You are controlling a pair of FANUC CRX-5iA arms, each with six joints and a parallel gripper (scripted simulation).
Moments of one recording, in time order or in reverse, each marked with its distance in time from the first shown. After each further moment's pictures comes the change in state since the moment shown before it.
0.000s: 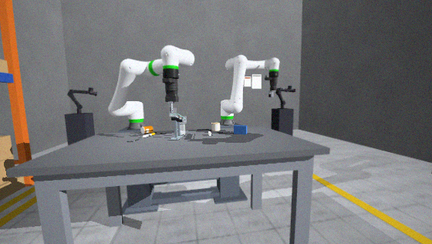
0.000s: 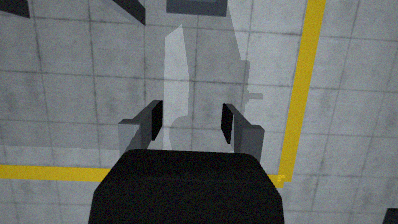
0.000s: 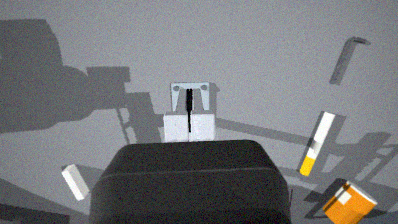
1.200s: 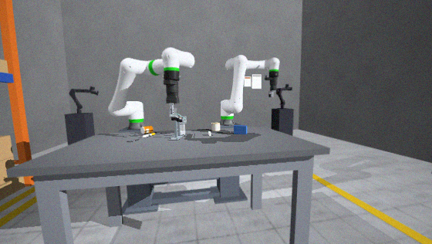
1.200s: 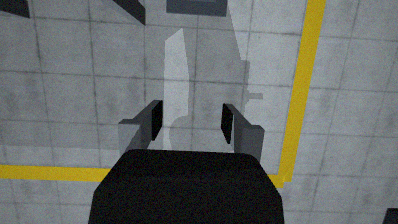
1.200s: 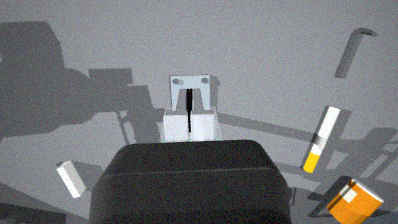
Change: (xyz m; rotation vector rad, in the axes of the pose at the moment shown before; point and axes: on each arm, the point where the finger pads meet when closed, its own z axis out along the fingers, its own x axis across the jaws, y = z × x) left arm 0.000 0.000 0.000 0.000 0.000 0.000; right arm 0.000 0.013 0.009 0.001 -0.001 0.000
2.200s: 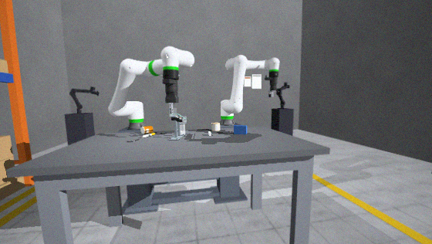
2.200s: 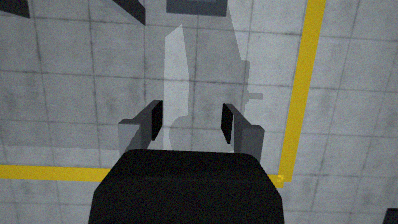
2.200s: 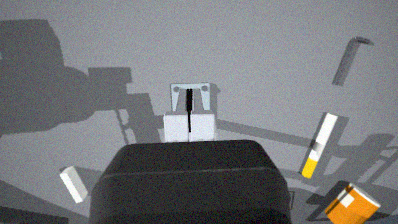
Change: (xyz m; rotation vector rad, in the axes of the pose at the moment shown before) left arm 0.000 0.000 0.000 0.000 0.000 0.000; right arm 0.000 -0.013 -0.003 0.001 -0.001 0.000
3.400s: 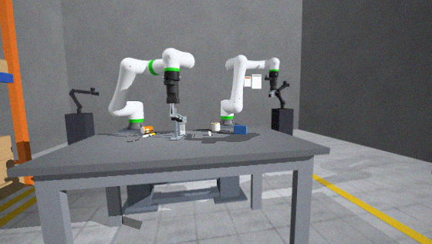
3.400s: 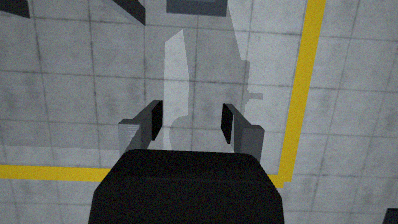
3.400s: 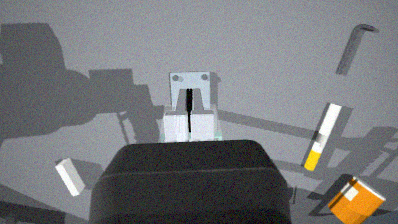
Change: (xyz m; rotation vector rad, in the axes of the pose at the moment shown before) left arm 0.000 0.000 0.000 0.000 0.000 0.000; right arm 0.000 0.018 0.005 0.001 0.000 0.000
